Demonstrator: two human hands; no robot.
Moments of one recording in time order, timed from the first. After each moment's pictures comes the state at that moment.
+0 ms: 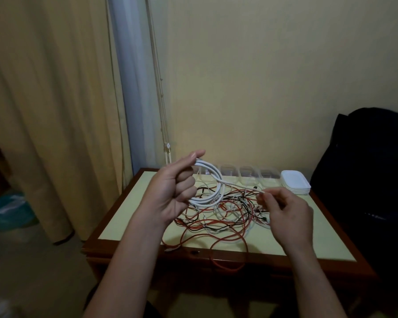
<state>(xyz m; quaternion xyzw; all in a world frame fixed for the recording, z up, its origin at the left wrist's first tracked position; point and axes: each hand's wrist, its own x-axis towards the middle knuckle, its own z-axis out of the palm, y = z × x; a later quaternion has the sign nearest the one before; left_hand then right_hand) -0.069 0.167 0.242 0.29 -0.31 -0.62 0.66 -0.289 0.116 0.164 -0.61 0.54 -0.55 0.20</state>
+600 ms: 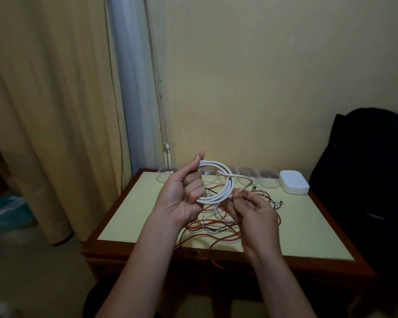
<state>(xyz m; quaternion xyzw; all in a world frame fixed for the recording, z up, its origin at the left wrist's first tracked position) -0.086 0.158 0.232 0.16 -0.15 -0.74 0.64 -0.226 0.149 0.179 -0.31 0.32 -0.64 0.63</state>
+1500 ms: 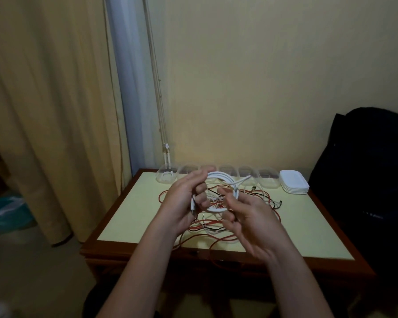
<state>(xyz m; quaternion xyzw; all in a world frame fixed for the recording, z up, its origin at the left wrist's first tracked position) -0.089 0.150 0.211 0.36 -0.32 -0.60 0.64 -0.238 0.151 0.196 -0.38 0.28 -0.45 0.75</state>
